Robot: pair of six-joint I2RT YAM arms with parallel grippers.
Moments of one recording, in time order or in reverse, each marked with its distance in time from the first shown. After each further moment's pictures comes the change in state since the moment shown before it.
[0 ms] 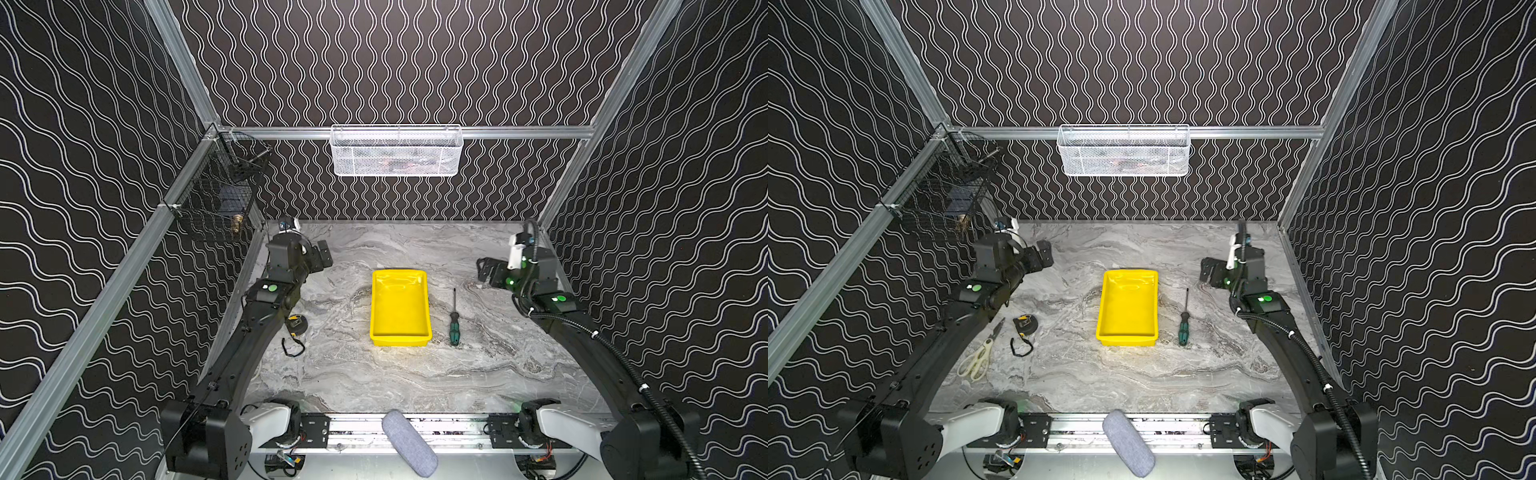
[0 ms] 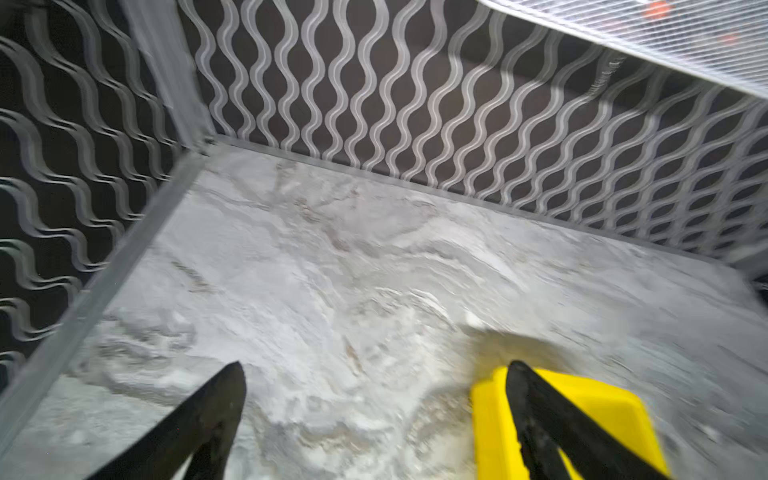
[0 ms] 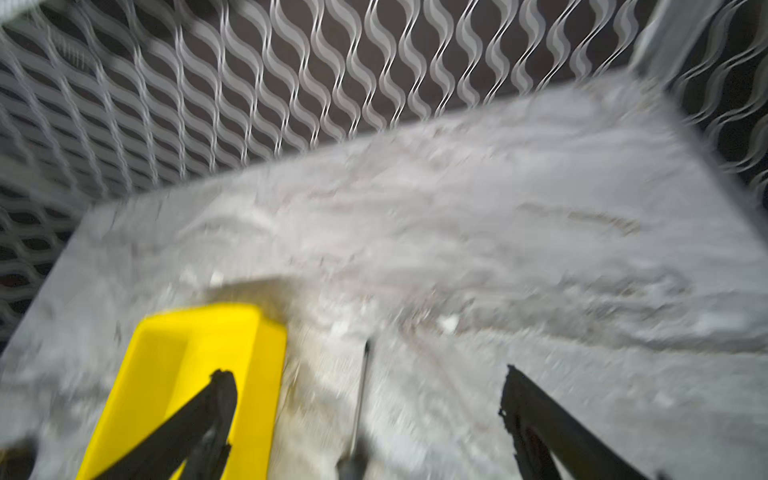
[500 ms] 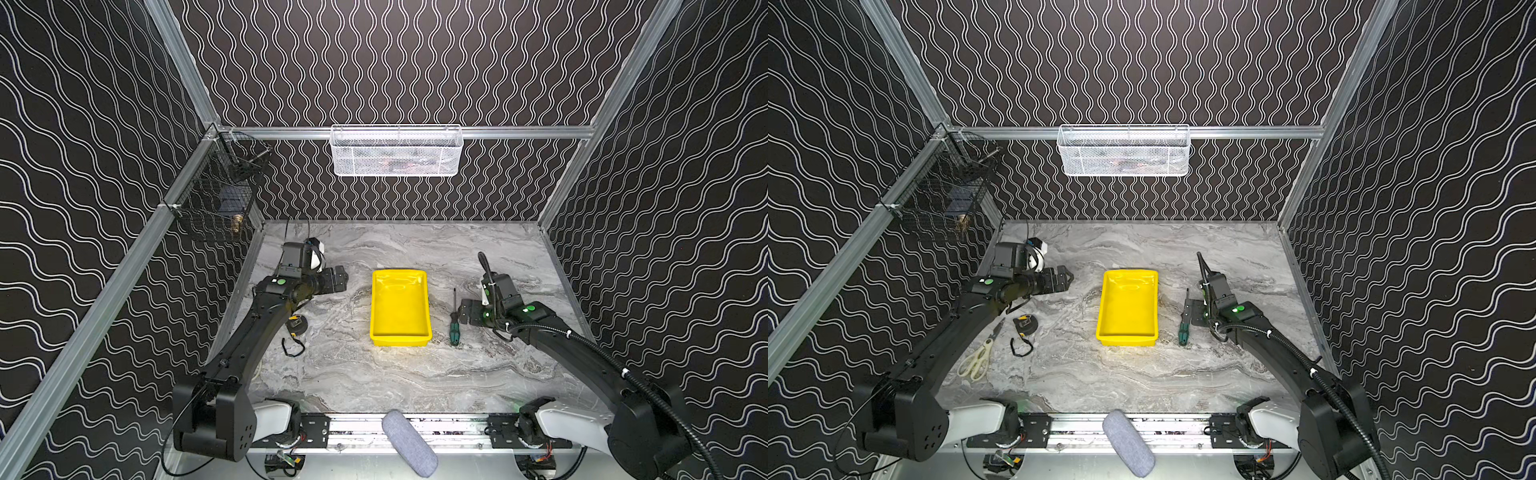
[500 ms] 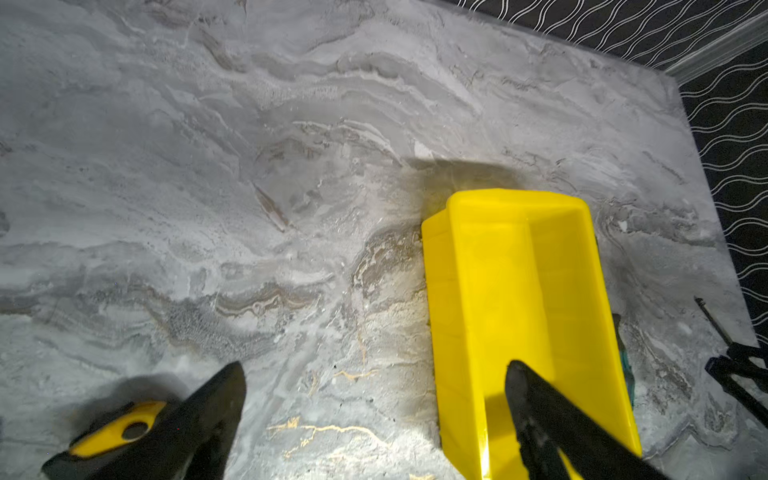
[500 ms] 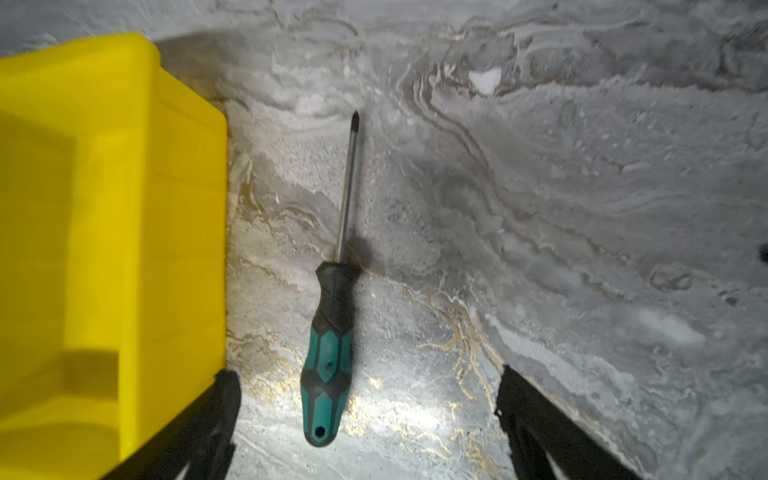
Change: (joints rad) left arm -0.004 0.075 -0.061 -0.221 0.269 0.061; right arm 0.187 0.049 -0.151 -0.218 0.076 0.135
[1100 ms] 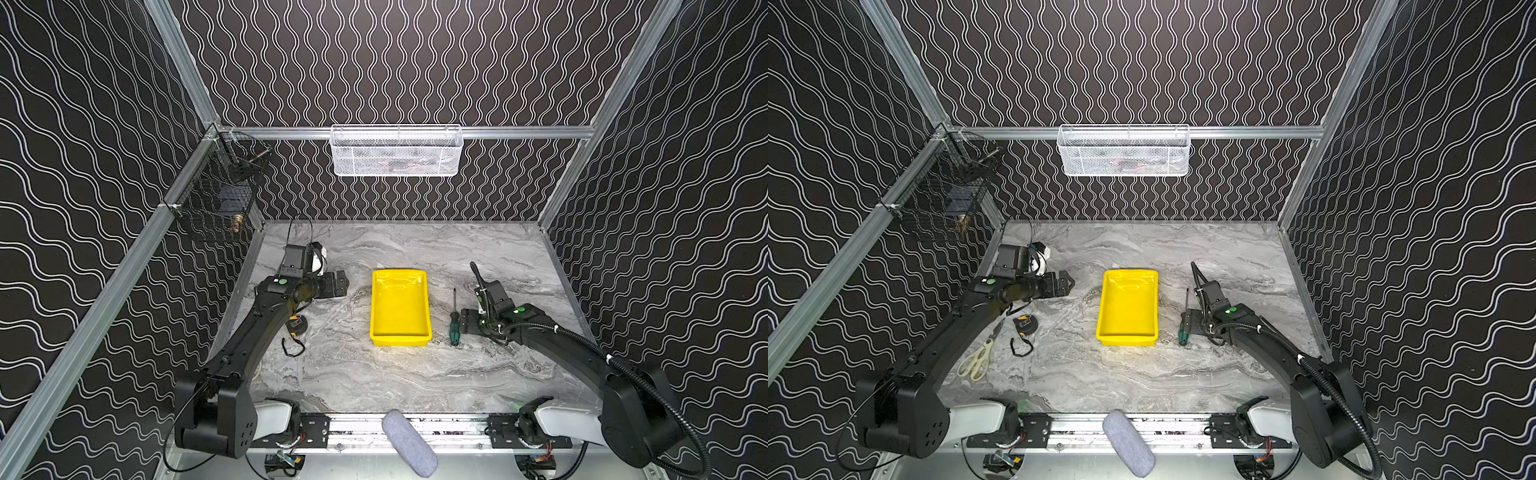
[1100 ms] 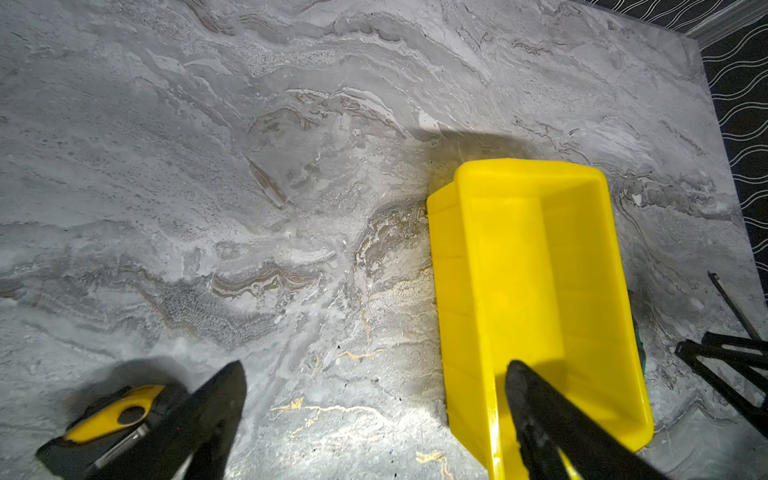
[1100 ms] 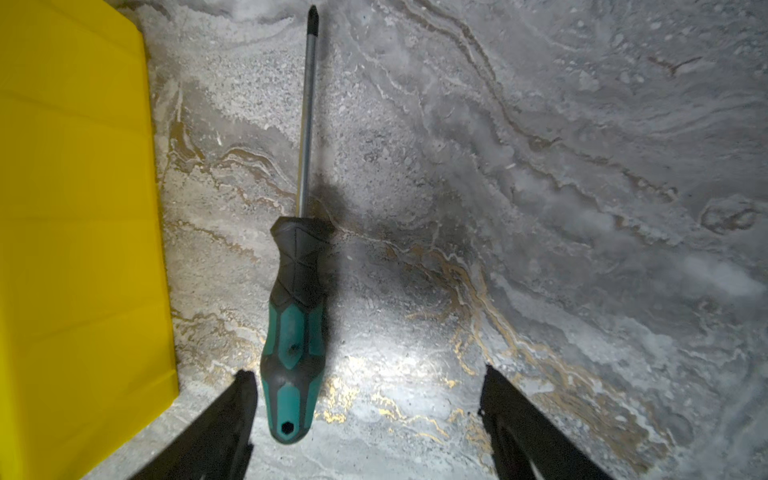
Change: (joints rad) left arm -0.001 0.018 -0.002 -0.027 0.018 0.023; right arm 0.013 0.075 -0.029 0.000 -0.004 0.034
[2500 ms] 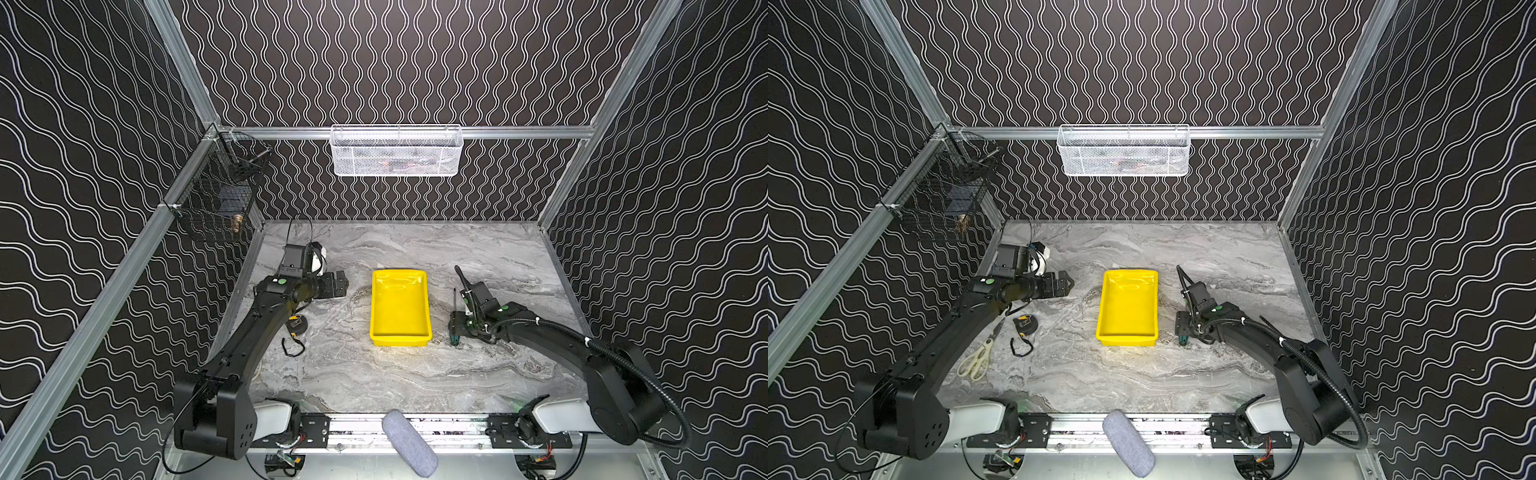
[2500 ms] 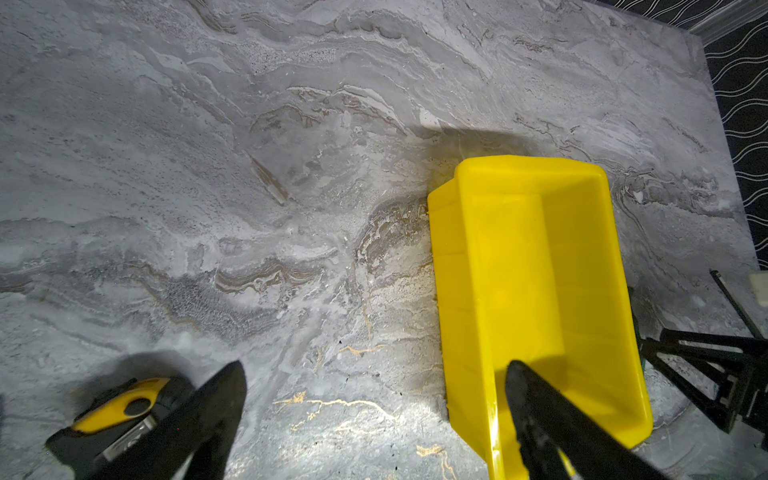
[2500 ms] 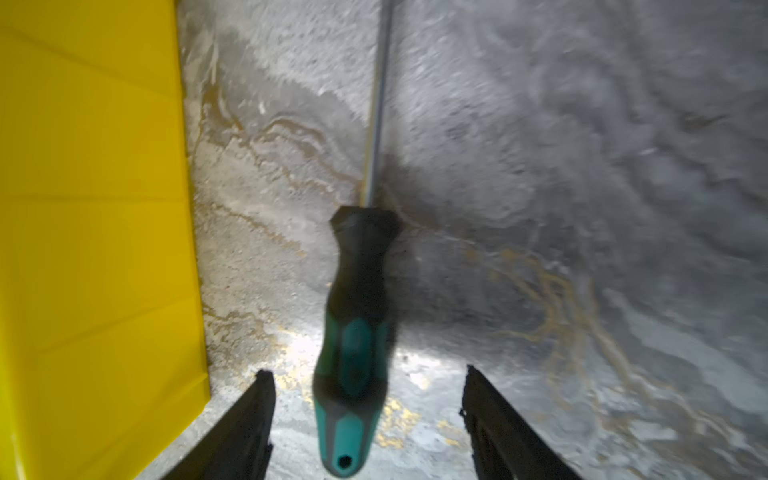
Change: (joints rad) left arm -0.001 -0.005 0.008 -0.021 -0.005 0.004; right arm 0.093 0.129 0.017 0.074 -0.048 0.053
